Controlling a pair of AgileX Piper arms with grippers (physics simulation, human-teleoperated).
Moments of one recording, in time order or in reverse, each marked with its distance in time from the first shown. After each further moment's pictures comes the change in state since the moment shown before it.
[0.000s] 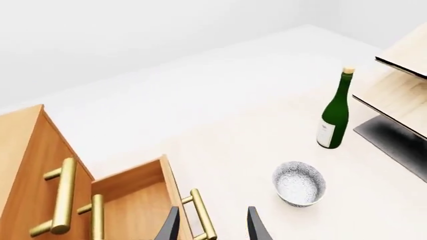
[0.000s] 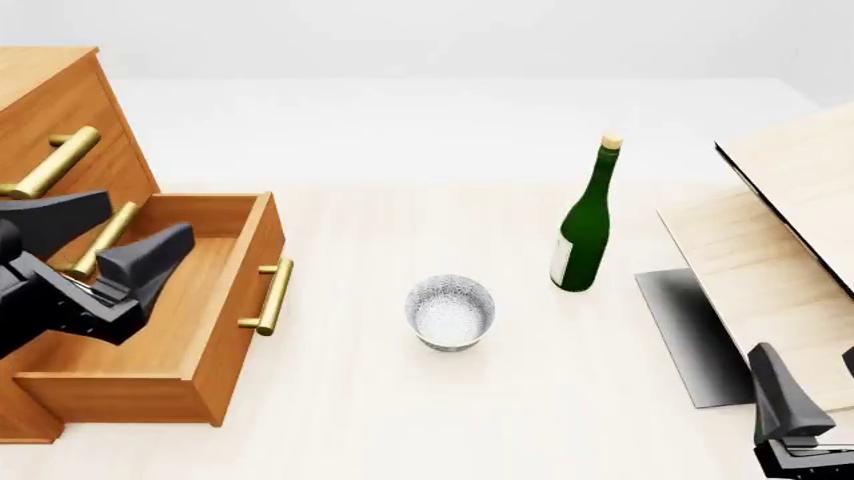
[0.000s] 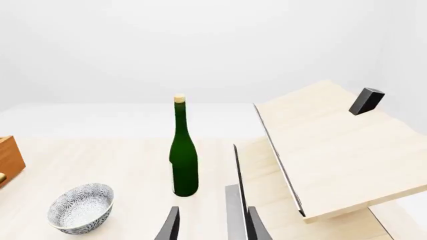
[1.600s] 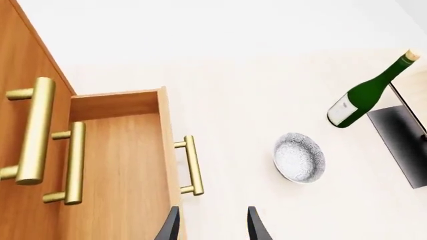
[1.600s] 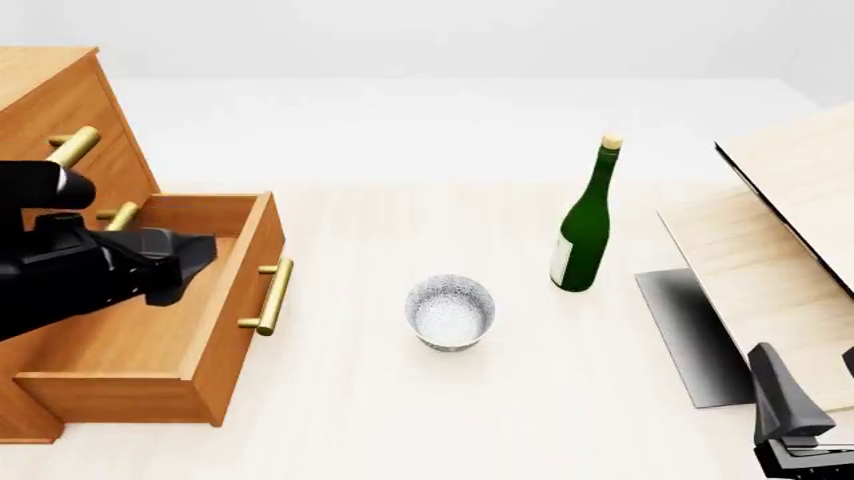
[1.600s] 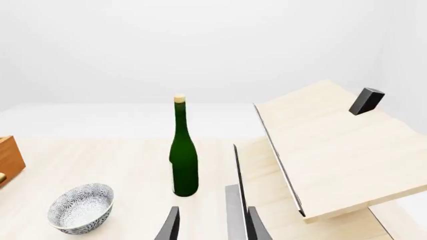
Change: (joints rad) left arm 0.070 0.221 -0.138 0.265 -0.269; right arm 0.000 0.000 0.000 0.000 0.000
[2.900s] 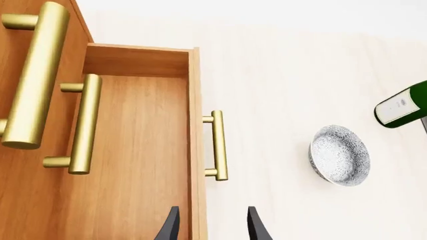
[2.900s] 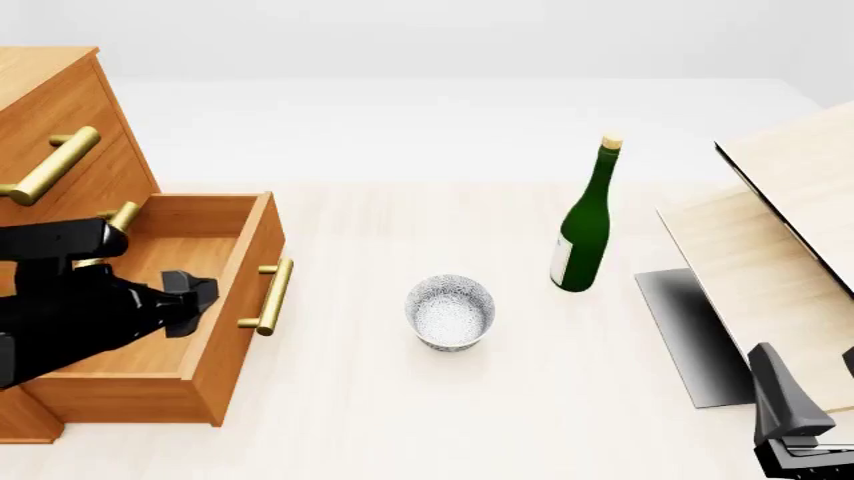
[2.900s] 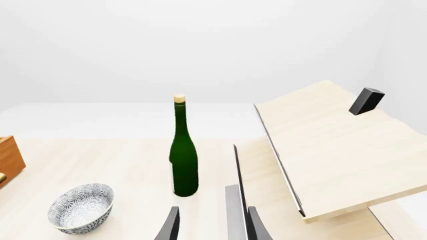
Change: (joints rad) left arm 0.102 0.097 0.164 -0.139 -0.057; right arm 0.000 0.000 0.000 0.000 0.000
